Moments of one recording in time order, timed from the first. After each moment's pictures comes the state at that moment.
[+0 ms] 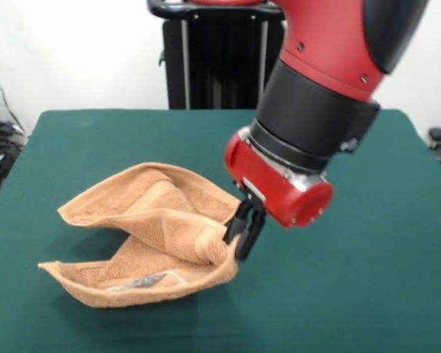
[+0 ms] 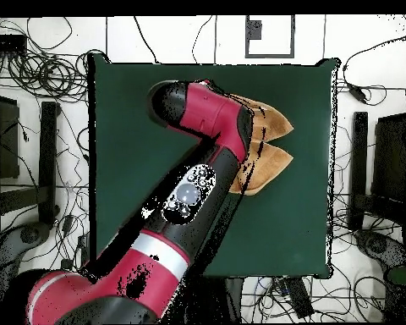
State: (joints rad) arm 0.22 -0.06 -0.81 0.98 0.63 0.66 2.43
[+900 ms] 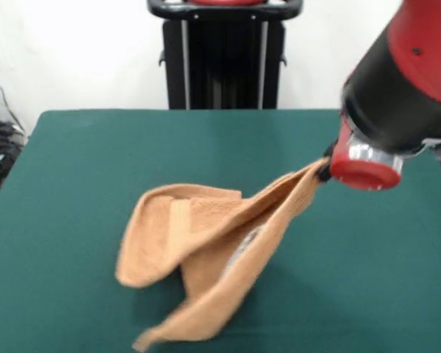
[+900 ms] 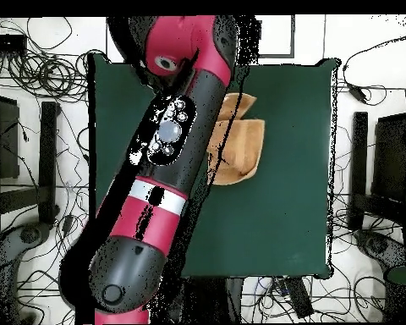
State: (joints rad) arm 0.02 0.19 -1.37 0.35 1.03 1.77 3.24
